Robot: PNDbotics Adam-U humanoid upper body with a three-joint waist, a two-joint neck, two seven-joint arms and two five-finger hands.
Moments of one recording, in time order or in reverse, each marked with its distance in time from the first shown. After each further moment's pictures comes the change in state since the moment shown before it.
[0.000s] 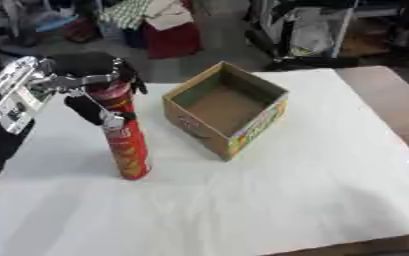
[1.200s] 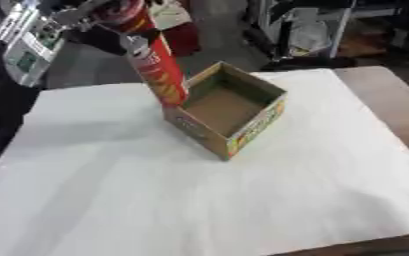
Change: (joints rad) left arm -0.172 -0.147 0.128 0.062 -0.090 0.069 0.461; right arm -0.019 0.000 0.028 0.005 -0.010 0.000 0.030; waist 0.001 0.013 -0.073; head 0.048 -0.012
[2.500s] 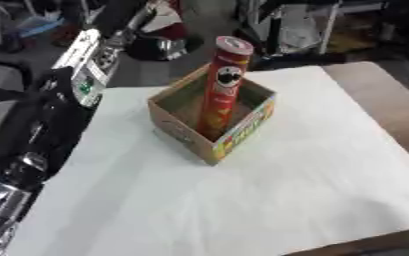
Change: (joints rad) left arm 0.026 -0.041 0.071 -0.012 -0.001 0.073 0.255; right arm -0.017 0.010 0.011 -0.001 -0.008 0.012 0.019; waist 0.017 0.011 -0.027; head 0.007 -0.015
